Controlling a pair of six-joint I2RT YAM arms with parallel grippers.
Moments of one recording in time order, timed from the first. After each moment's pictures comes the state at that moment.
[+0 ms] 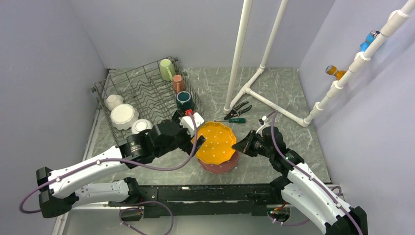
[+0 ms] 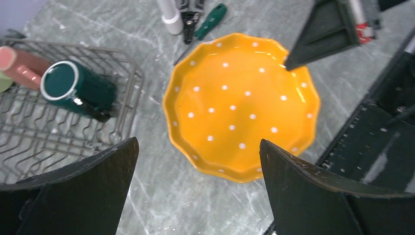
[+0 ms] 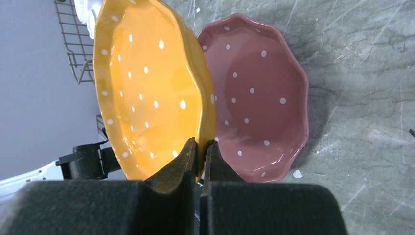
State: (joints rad) left arm -1.09 0.95 0.97 -0.45 -0.23 -0.01; right arm 0.47 0.68 0.41 -0.30 -0.27 0.90
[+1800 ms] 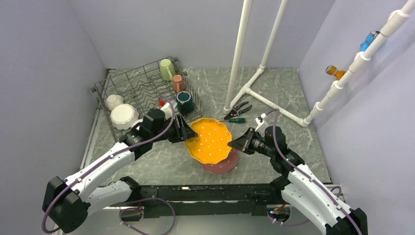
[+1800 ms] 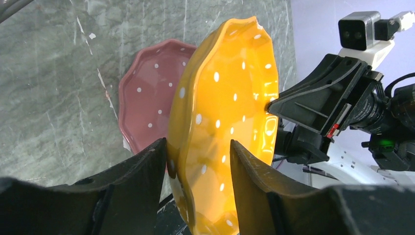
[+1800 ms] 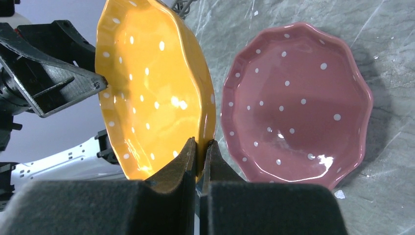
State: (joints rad) left arm -0.62 0.99 0.71 -0.21 0.29 -0.83; right arm 0.47 0.65 0.39 -0.16 -0.40 0.94
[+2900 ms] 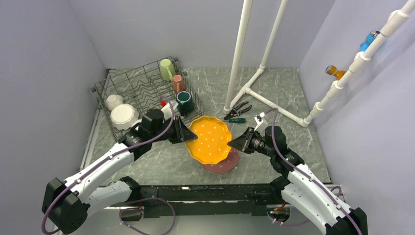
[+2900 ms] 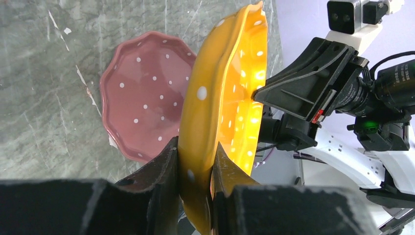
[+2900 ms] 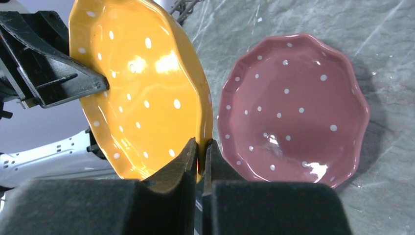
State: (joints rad) left arm -0.61 1.01 0.71 -0.18 0.39 -0.82; right arm 0.47 0.66 0.39 -0.14 -0.40 0.87
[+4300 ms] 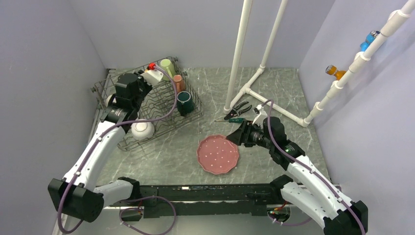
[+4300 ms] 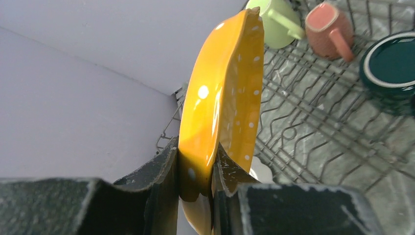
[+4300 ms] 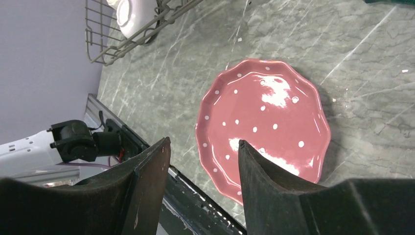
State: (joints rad) left arm -0.31 1.12 1.15 -0.28 -0.28 0.63; right arm 0.47 0.76 0.55 -0.25 -0.34 0.68
